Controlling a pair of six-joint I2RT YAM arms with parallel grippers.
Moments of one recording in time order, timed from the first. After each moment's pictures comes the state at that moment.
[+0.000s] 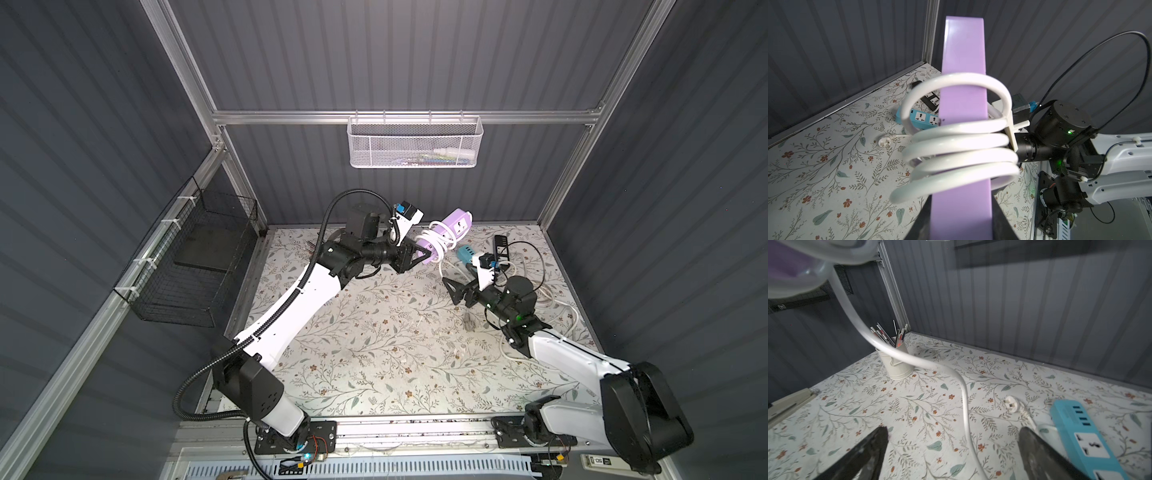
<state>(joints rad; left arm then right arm) -0.62 1.58 1.62 -0.51 0.57 -0.05 0.33 1.30 0.54 0.66 -0.33 0.03</state>
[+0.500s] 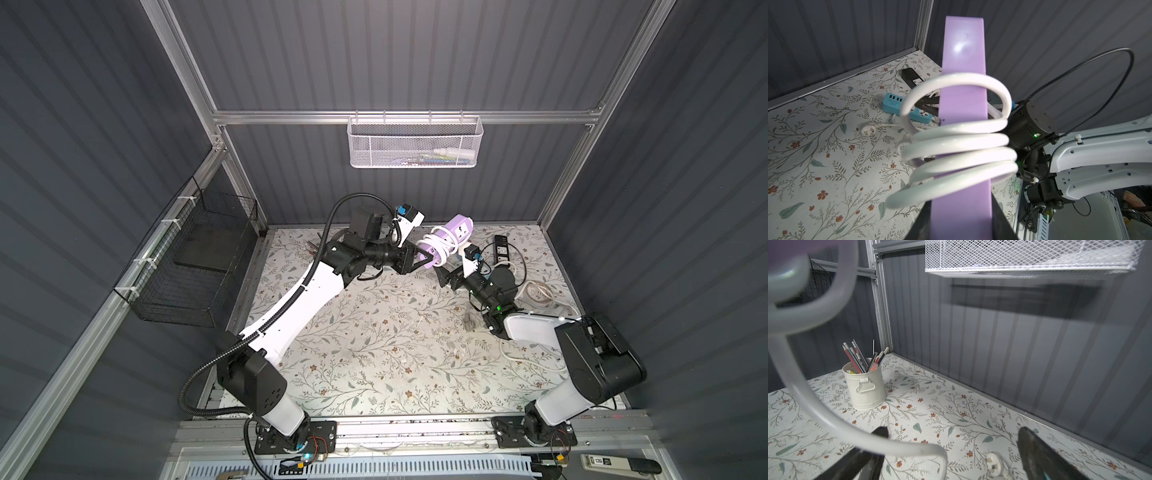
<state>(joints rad) -0.62 1.60 1.62 -0.53 0.62 -0.12 0.39 1.61 0.65 1.06 -0.25 -0.07</state>
